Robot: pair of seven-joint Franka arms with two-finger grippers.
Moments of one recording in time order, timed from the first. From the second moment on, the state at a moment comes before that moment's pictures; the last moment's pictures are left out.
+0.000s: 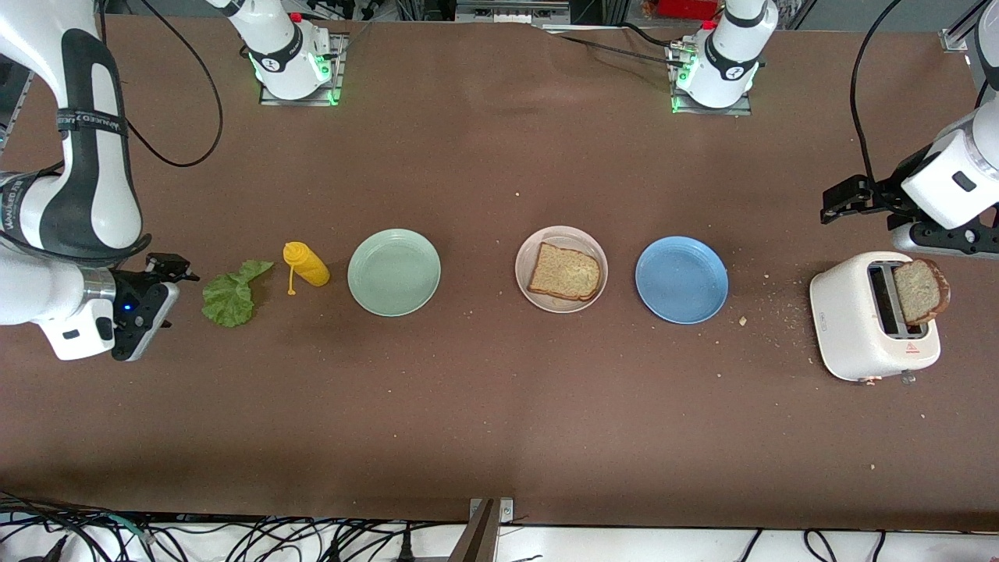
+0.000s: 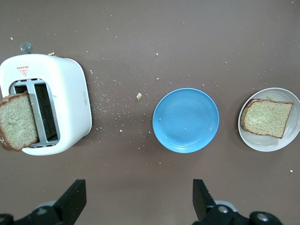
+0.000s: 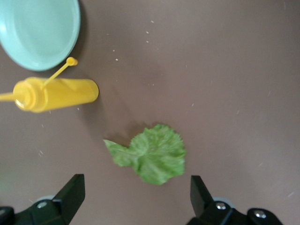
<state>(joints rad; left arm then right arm) 0.03 0.11 -0.07 -1.53 -0.01 1.55 0.04 0.10 0.51 -0.19 -1.46 0.14 1.73 -1.00</state>
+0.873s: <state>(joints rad) 0.03 0.11 -0.07 -1.53 -0.01 1.55 0.04 0.14 0.48 -0.16 -1.55 -0.04 1.80 -0.64</state>
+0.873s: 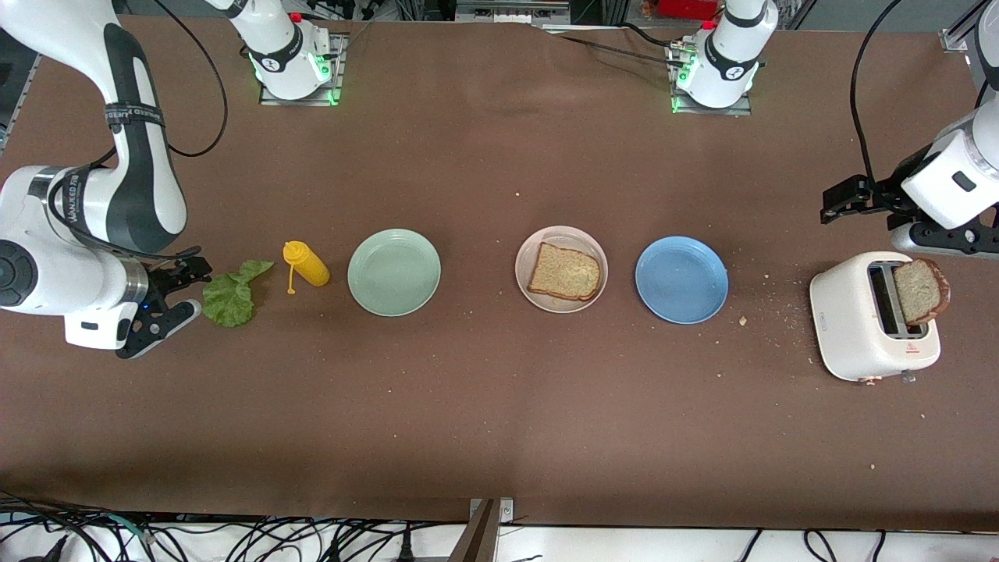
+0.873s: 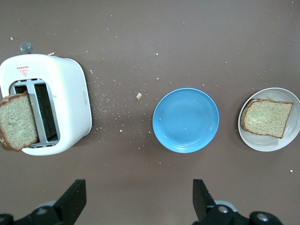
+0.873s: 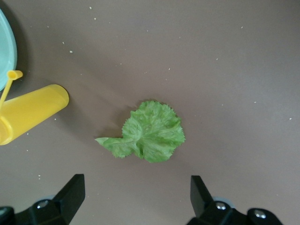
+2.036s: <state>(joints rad) 0.03 0.11 -0.07 -1.53 -0.01 1.55 0.04 0.14 0.56 -0.16 -1.86 -0.04 2.18 0.04</state>
